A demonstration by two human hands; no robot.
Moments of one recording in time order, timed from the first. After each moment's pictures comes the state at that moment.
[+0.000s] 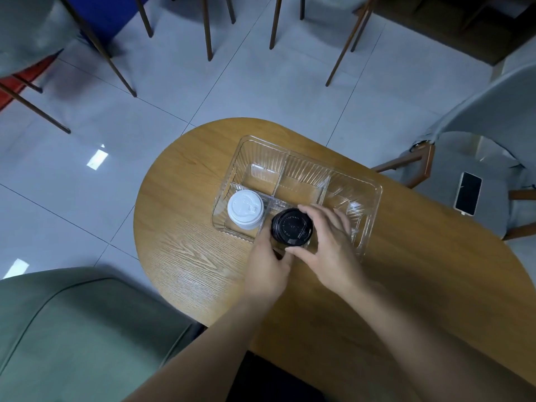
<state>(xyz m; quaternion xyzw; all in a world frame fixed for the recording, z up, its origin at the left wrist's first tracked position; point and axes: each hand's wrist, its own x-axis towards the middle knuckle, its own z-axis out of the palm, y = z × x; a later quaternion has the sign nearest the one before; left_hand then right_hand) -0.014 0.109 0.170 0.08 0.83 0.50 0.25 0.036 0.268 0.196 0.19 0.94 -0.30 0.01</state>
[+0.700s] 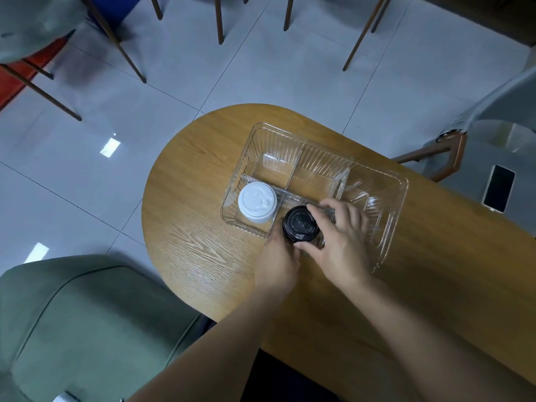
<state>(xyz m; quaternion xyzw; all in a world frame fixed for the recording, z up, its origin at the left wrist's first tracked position) -0.019 0.112 0.140 0.07 0.89 0.36 0.28 0.026 0.262 0.161 0.17 0.98 -0.14 -0.01</state>
